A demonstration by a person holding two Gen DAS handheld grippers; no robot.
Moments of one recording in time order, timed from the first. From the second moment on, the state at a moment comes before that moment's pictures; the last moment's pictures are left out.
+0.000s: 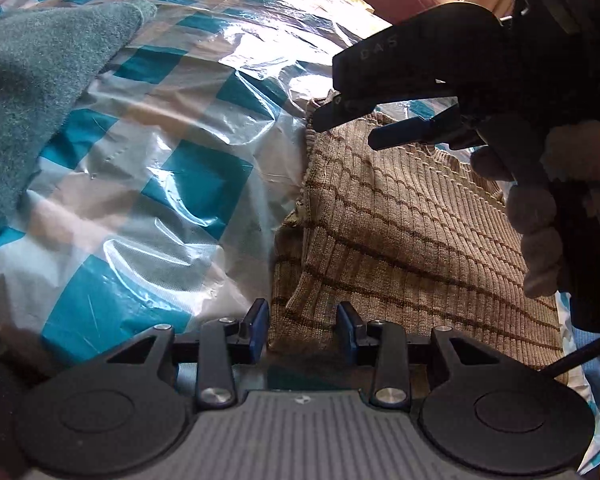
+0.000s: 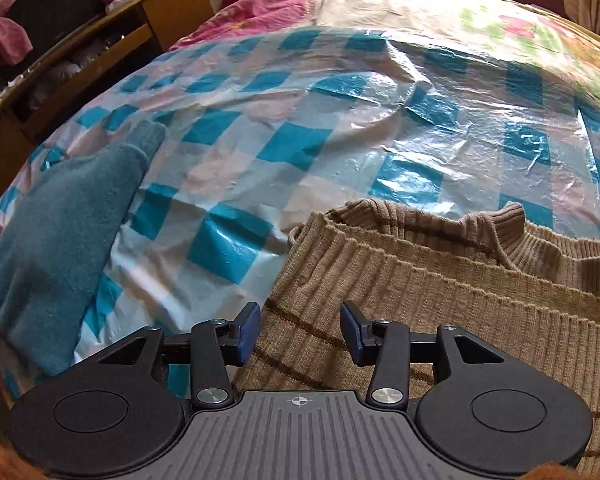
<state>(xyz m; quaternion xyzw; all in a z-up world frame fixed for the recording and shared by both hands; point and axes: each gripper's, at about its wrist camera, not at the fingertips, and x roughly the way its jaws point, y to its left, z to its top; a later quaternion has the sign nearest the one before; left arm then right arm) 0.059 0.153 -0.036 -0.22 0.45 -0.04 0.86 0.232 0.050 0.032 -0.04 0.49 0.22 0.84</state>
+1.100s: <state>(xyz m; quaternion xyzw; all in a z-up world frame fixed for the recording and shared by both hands) 0.048 0.125 -0.031 -0.19 0.42 0.02 0.89 0.244 0.020 0.057 -0.07 0.48 0.24 0.84</state>
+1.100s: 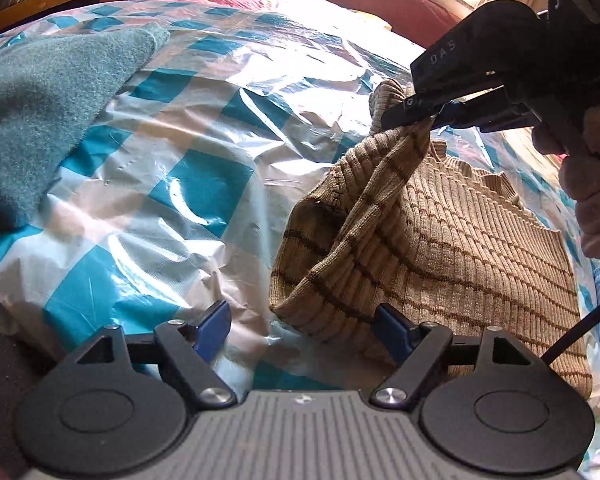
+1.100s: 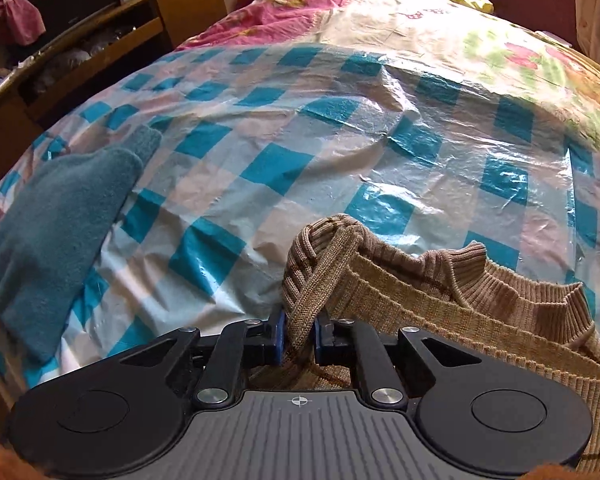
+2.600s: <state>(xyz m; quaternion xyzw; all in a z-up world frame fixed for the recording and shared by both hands) 0.066 -0.135 -0.009 0.04 0.39 -0.30 0.87 0.184 -0.325 0.033 0.27 0.41 0.11 0.86</state>
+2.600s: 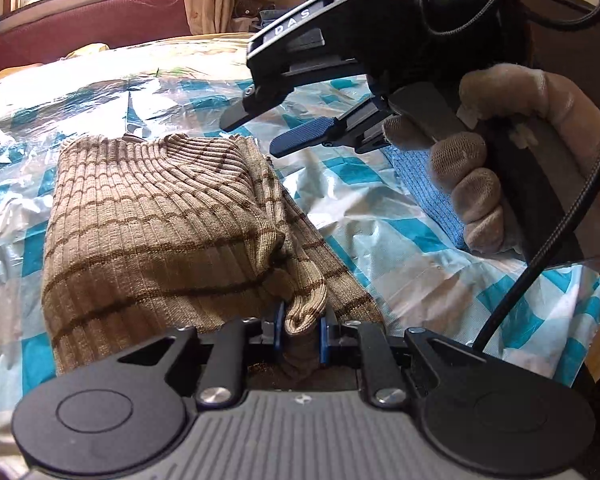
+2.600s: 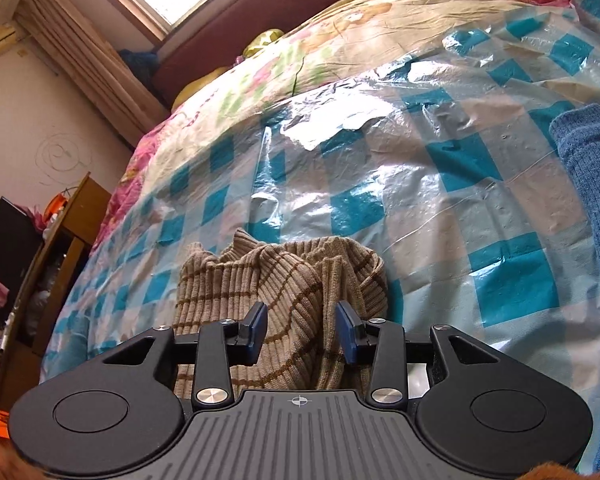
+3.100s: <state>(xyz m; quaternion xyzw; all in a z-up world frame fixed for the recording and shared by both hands) 0.055 -0.139 -0.004 0.05 0.37 -0.31 0.87 0.170 -0.327 0.020 0.32 0.40 0.11 0.85</state>
